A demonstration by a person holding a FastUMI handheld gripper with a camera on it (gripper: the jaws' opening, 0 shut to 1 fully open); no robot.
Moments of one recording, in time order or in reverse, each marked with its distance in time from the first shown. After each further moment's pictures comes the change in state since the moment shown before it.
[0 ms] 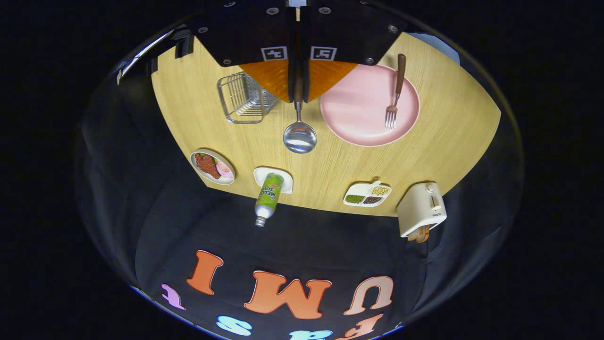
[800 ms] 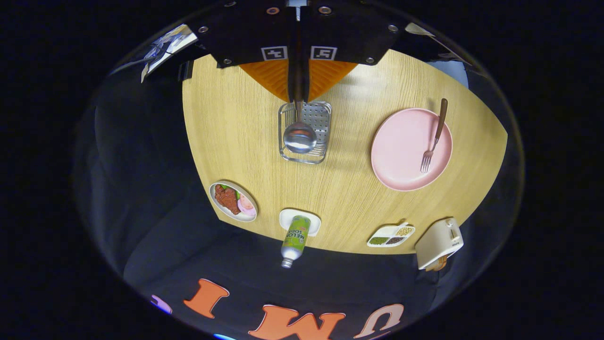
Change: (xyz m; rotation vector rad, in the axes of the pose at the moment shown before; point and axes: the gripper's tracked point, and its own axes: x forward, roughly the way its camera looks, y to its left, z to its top) arm -0.007 -0.080 -0.047 -0.078 0.324 0.004
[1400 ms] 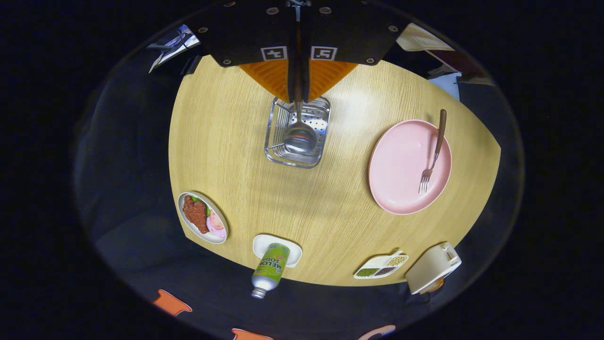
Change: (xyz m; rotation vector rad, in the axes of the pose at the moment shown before) arm 0.029 0.004 0.014 -0.131 0.248 0.125
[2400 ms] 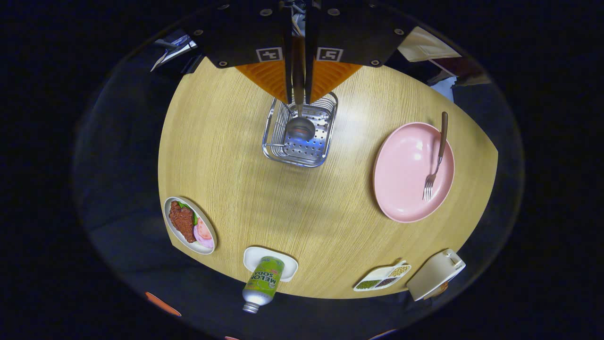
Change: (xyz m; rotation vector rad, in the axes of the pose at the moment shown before) arm 0.011 -0.008 0.005 0.008 0.064 0.049
